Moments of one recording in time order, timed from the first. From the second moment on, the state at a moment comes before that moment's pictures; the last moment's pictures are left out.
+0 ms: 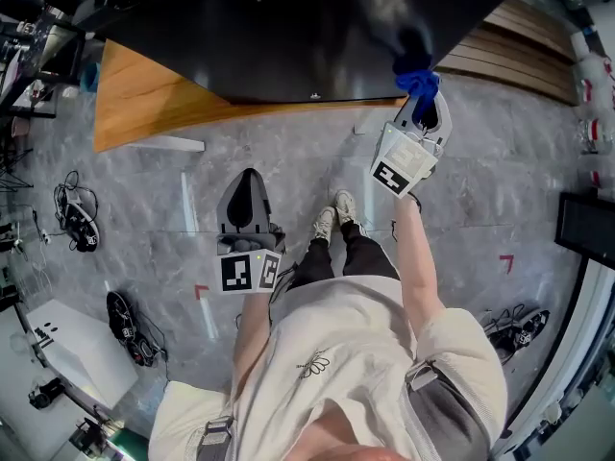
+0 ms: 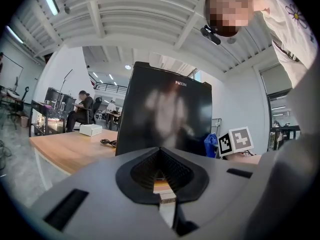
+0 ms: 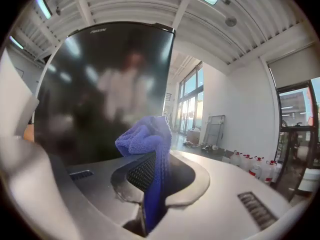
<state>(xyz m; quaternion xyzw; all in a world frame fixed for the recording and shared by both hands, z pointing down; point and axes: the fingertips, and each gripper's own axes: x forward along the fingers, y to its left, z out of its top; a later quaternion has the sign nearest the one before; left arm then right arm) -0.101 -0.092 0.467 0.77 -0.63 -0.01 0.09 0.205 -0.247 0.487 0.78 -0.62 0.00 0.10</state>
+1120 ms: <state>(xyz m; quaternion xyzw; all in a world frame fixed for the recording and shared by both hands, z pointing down) -0.175 -0.066 0.502 0.75 -0.66 0.00 0.10 -0.046 -0.210 0.504 0.63 -0.78 0.01 0.06</state>
